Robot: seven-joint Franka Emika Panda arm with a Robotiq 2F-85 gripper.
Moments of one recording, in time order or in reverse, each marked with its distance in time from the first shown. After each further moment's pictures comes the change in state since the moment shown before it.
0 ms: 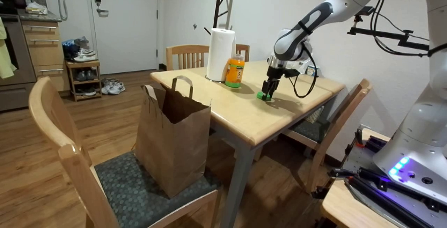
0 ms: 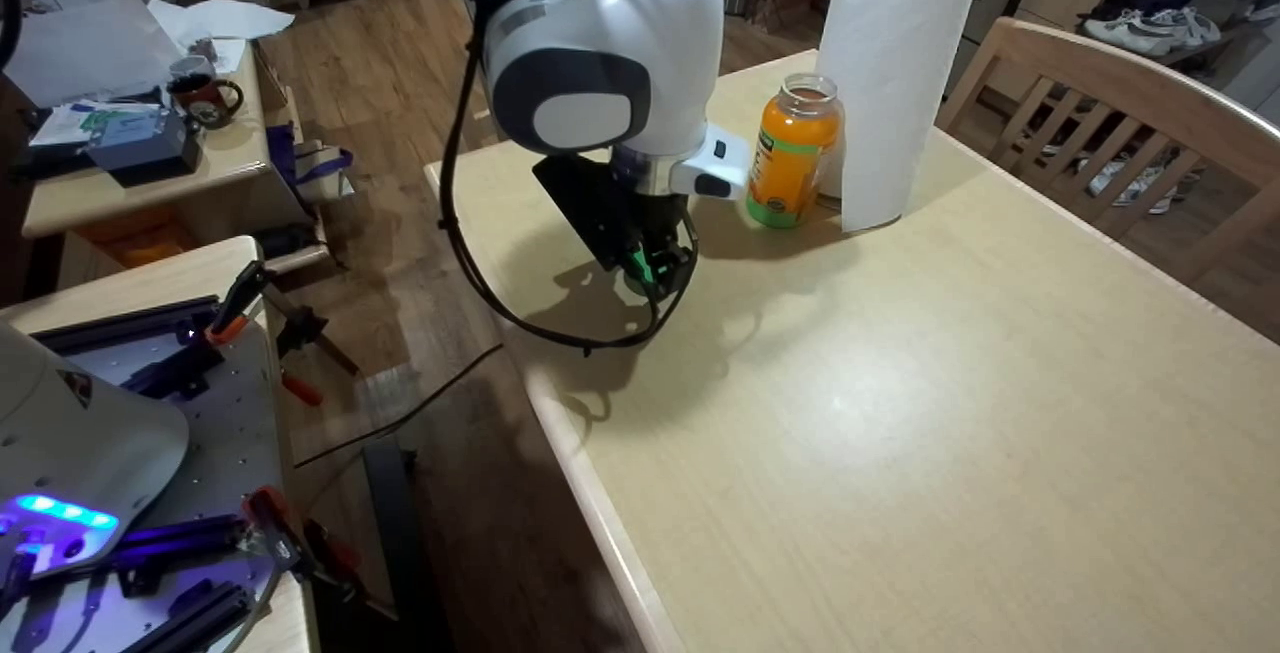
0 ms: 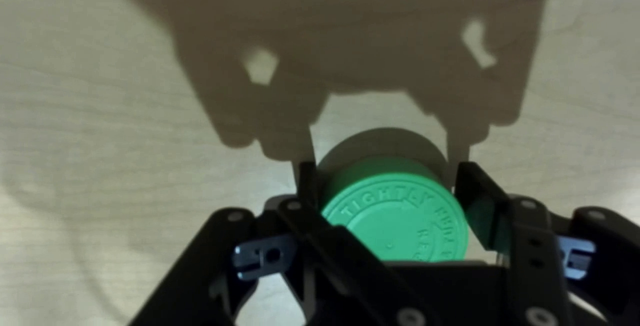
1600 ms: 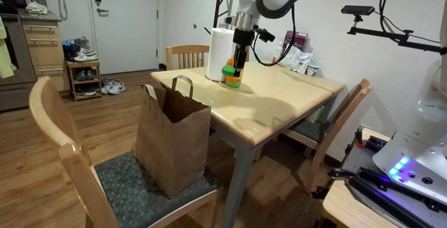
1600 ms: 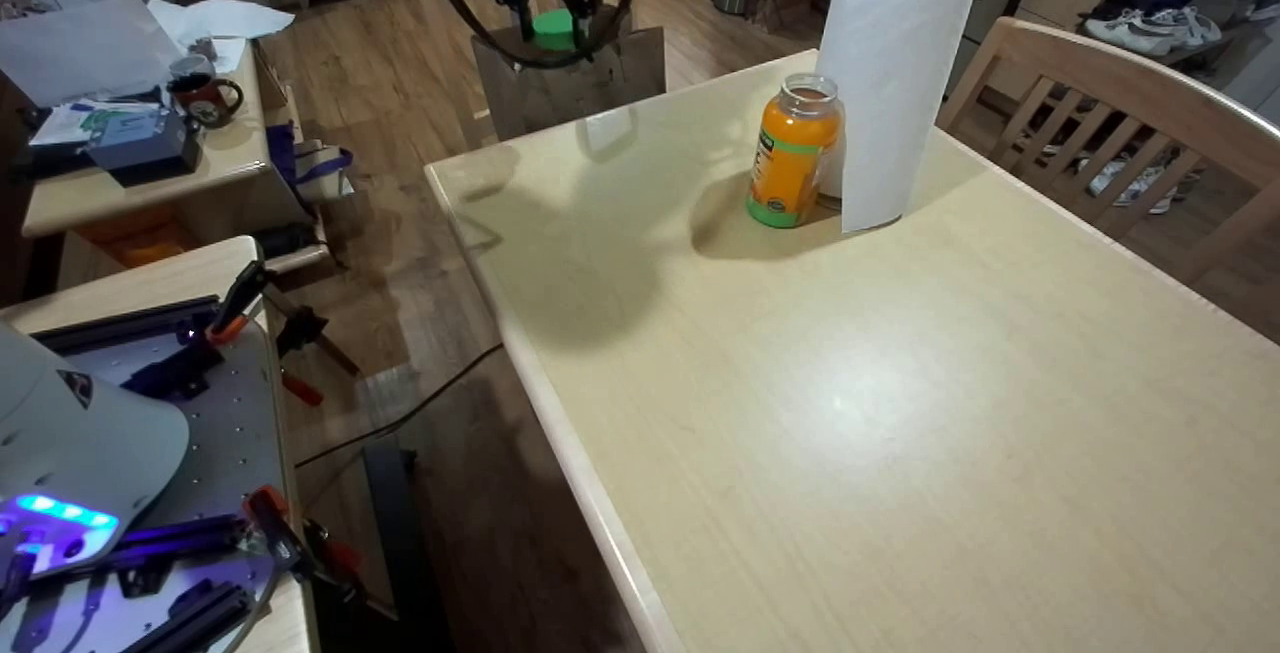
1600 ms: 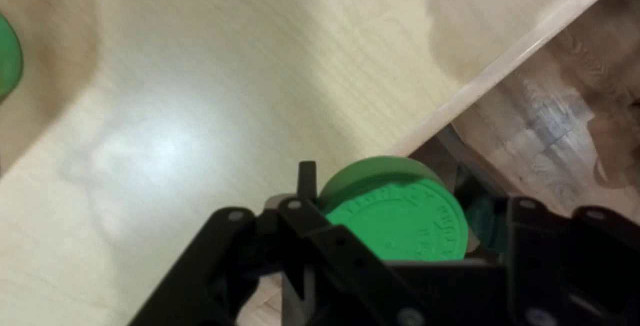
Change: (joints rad) arm 0.319 -0.146 0.176 0.261 -0.211 -0.369 -0.094
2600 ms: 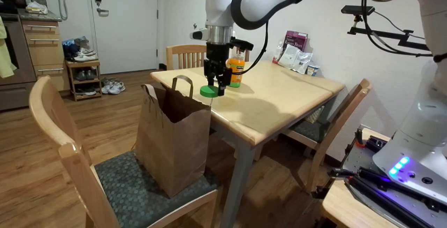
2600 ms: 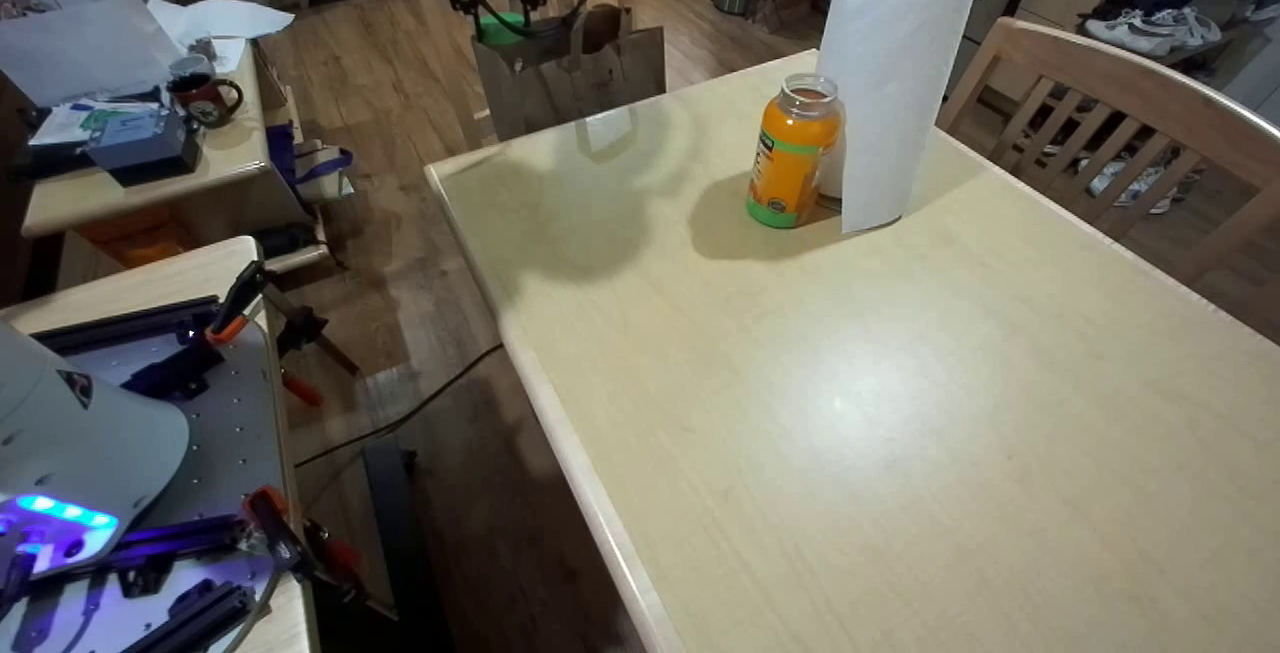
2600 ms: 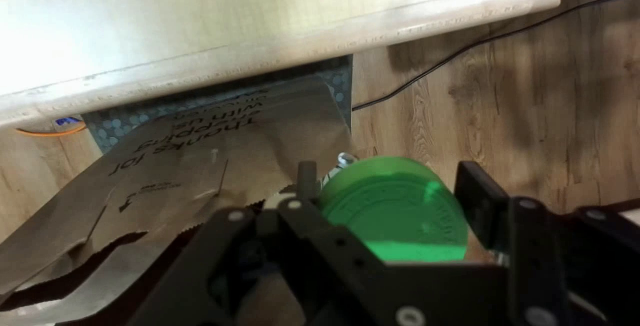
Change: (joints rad) arm 0.145 0.251 0.096 0.286 -0.114 -0.162 -0.288
